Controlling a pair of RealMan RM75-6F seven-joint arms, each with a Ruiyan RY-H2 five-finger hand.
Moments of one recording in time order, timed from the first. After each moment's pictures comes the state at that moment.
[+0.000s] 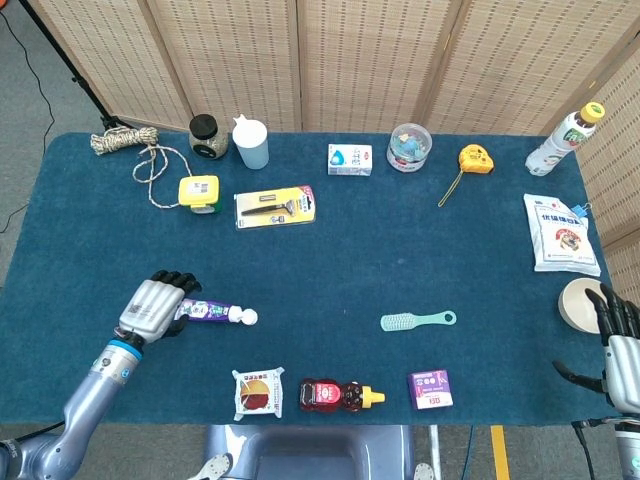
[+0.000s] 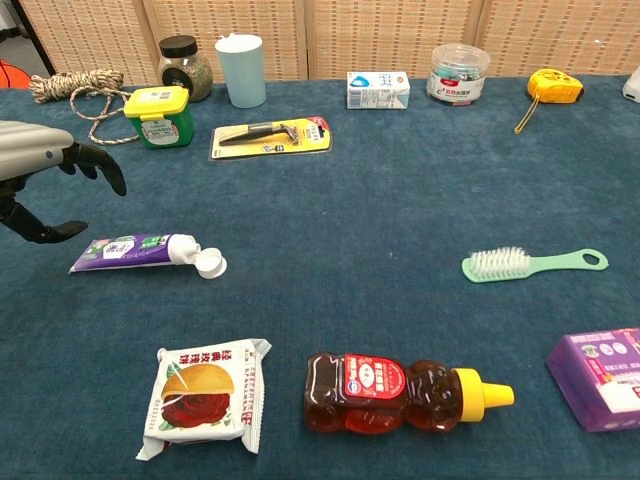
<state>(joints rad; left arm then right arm) -0.52 -1.29 -0.11 -1.80 1.11 1.00 0.58 0.02 -1.06 0.10 -1.72 -1.41 1.50 0.09</state>
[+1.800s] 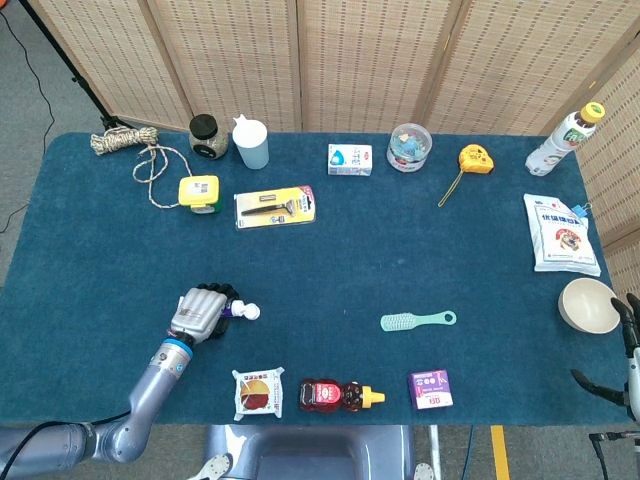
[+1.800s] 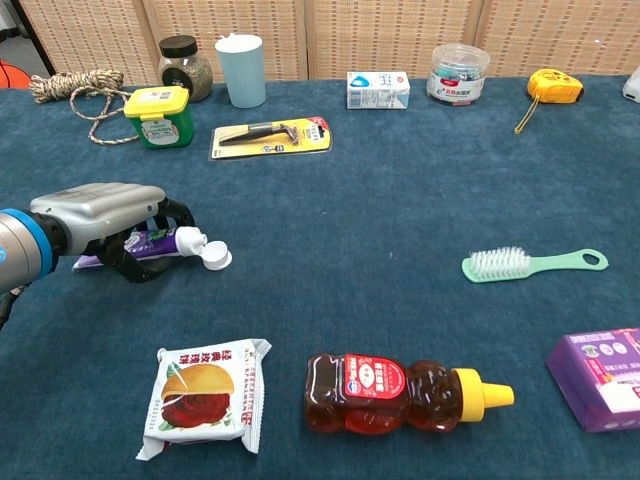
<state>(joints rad) -0.66 -1.59 -0.09 -1.61 0.88 1.01 0.61 -0.04 -1.02 0.09 -1.74 -1.40 1.55 0.11</state>
